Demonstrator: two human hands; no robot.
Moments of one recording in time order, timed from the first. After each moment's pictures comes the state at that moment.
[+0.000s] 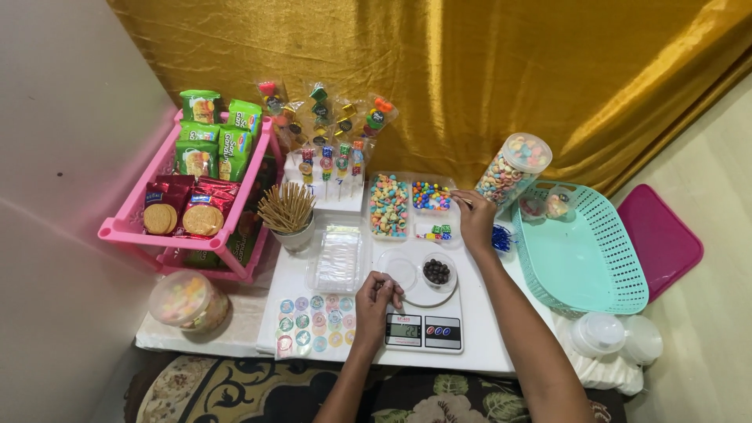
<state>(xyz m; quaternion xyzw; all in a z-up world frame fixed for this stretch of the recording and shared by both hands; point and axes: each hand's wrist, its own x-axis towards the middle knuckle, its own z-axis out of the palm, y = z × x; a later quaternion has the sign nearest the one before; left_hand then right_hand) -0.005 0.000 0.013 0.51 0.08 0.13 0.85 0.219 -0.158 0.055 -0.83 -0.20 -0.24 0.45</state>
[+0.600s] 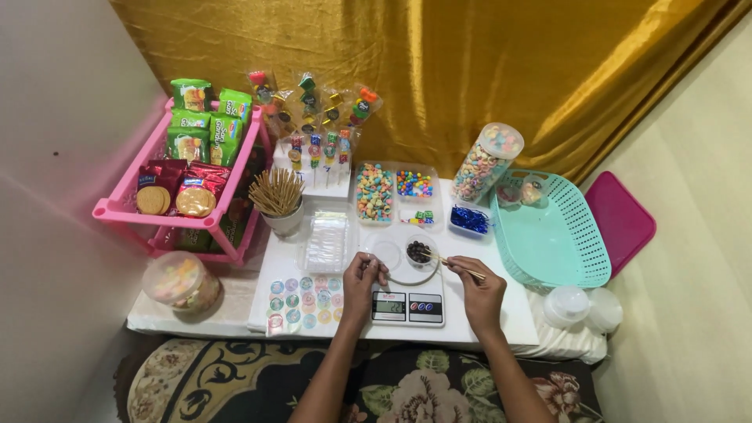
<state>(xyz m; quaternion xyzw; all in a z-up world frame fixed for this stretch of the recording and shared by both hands) -0.006 -0.002 0.010 0.55 0.05 0.18 0.81 0.017 -0.210 0.092 -0.76 -0.15 -0.16 0.61</state>
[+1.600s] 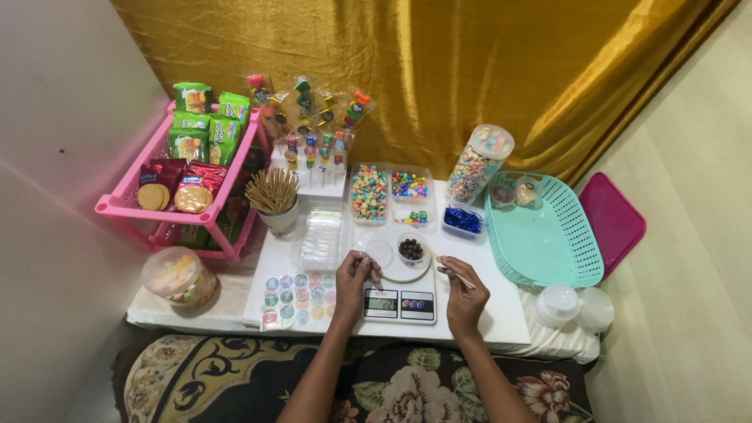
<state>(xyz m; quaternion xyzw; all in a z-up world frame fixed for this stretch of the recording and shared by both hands) -0.003 -0.003 -0.004 0.55 0.04 0.20 0.81 0.012 -0.204 0.061 -0.71 -0.21 -0.27 0.61</state>
